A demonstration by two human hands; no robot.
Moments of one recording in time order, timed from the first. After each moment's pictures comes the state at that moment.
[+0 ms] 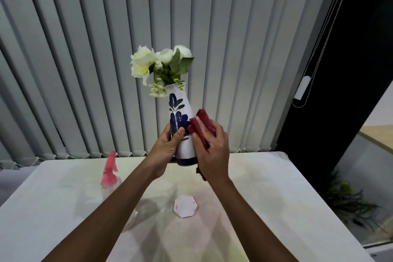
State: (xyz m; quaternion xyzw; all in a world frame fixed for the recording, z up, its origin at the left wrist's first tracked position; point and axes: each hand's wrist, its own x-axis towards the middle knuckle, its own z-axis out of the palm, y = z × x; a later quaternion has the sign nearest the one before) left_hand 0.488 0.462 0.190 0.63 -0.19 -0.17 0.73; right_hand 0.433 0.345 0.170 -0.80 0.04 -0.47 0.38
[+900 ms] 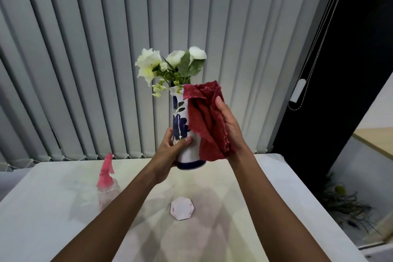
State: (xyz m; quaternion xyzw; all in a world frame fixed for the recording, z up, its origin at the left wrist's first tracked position) left_hand 0.484 0.452 0.182 0.58 -0.21 -0.19 0.76; right_hand 0.425 0.317 0.256 -0.46 -0.09 -0.08 0.88
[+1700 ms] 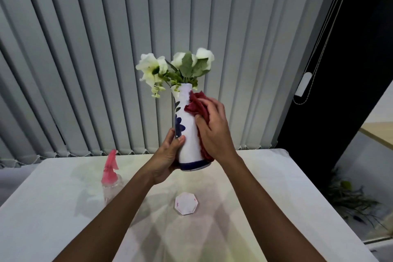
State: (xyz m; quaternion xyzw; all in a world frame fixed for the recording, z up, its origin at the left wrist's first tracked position) left_hand 0.488 0.462 0.168 0.54 -0.22 -0.26 0.77; right_hand 0.437 0.331 0.223 -0.83 -0.01 -0.35 0.43
